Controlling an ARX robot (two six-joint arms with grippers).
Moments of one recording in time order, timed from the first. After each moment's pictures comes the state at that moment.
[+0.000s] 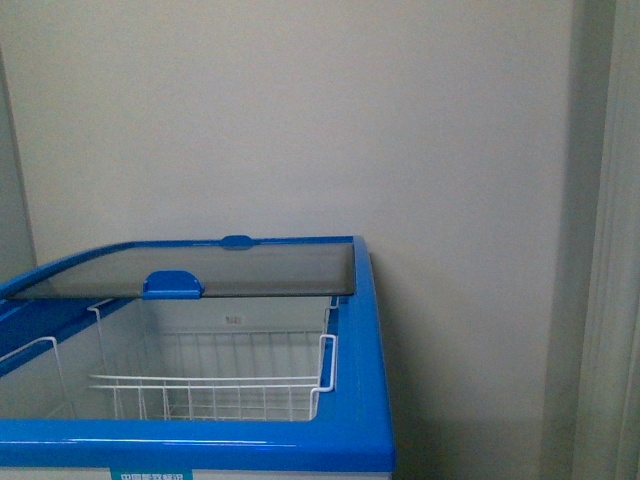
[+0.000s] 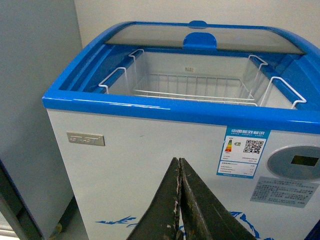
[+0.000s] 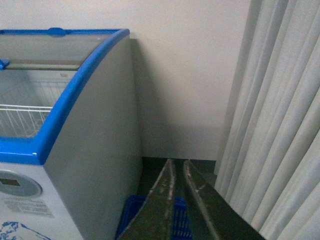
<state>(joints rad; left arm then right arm) 0.00 0.00 0.02 0.00 0.00 -0.01 0.00 0.44 0.33 0.08 0.00 0.01</state>
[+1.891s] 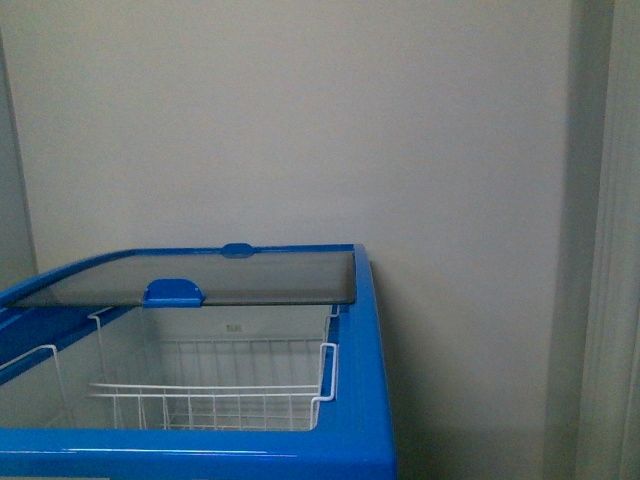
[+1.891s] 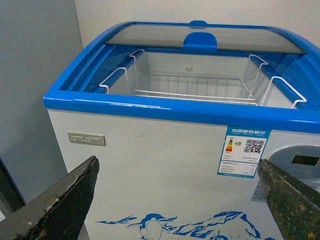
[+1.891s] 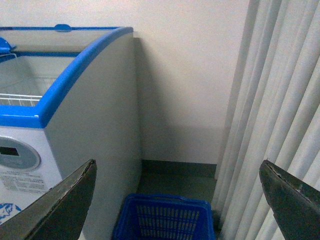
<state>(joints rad) 0.00 0.00 0.02 0.00 0.00 -0.01 0.00 0.01 0.02 0.00 0.00 0.00</state>
